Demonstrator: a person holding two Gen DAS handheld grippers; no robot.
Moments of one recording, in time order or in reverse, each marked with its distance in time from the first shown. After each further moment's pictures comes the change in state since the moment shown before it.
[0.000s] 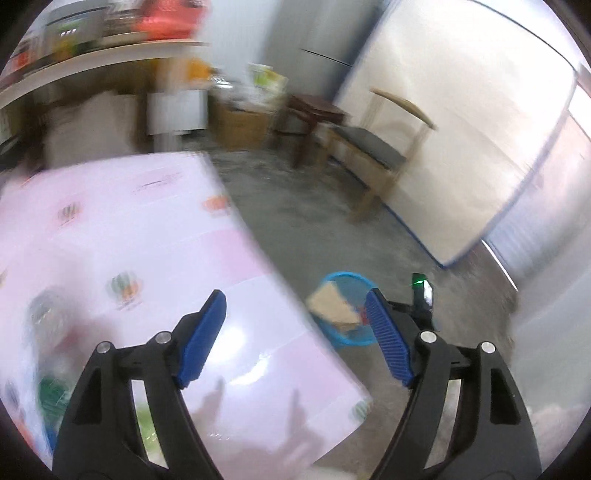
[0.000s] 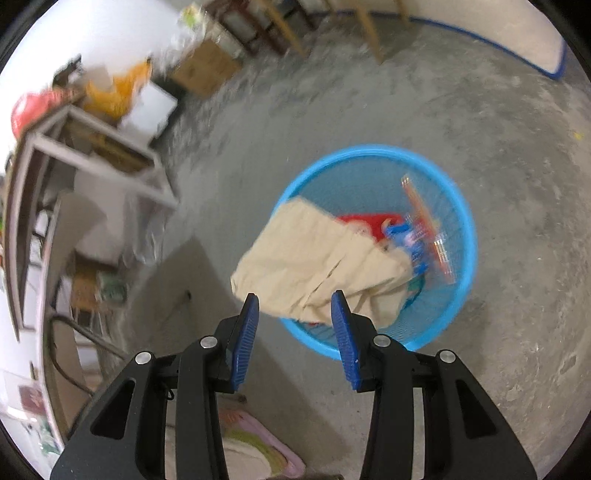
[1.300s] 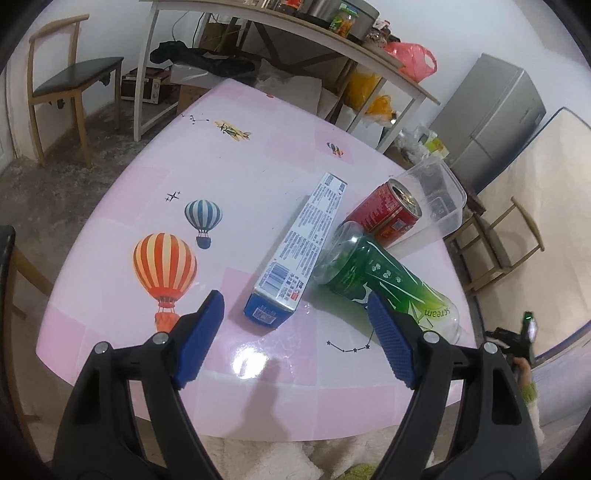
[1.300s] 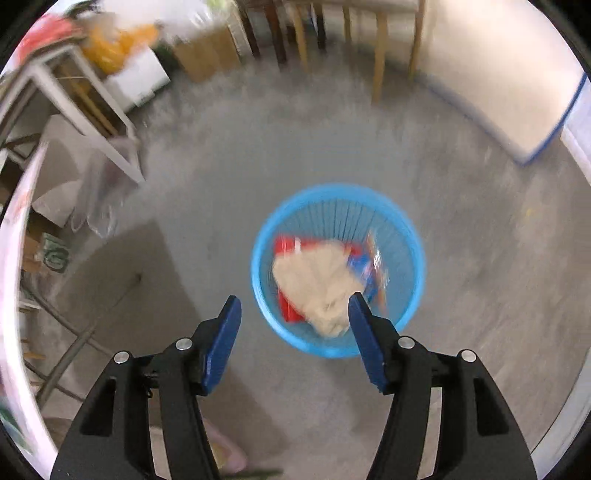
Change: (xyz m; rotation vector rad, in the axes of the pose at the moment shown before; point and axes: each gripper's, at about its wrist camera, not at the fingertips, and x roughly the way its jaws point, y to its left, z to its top) left arm -0.137 0.201 -0.186 -0.509 -0.175 0.321; right arm -0.126 0.124 -0.030 -0.286 -0.209 -0.306
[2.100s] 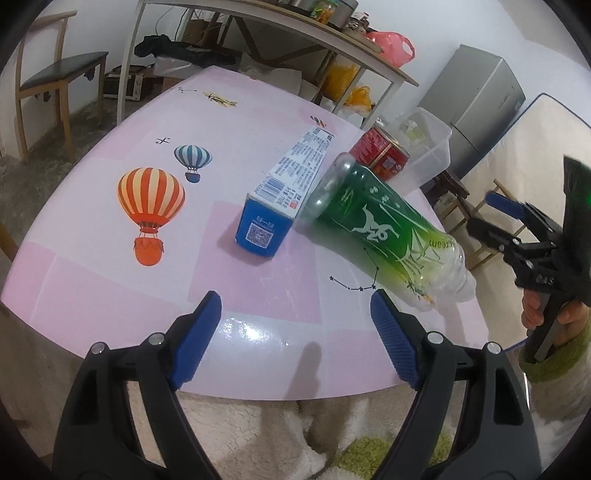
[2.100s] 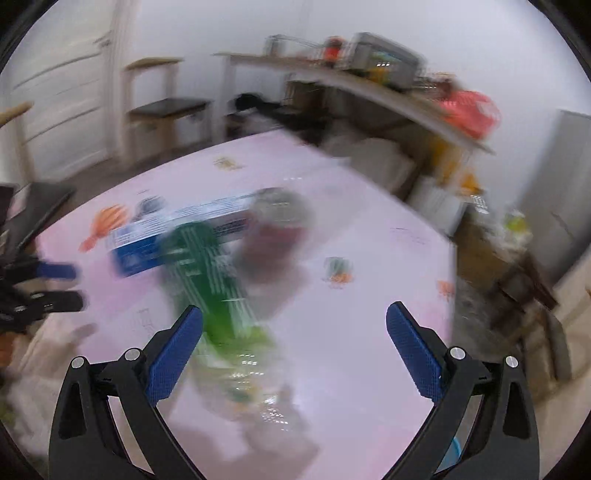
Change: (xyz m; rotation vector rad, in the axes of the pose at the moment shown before) left arm 0.015 0.010 -0.061 0.060 0.008 -0.070; right arm -0.210 0.354 -0.173 -1.145 -0.339 0.499
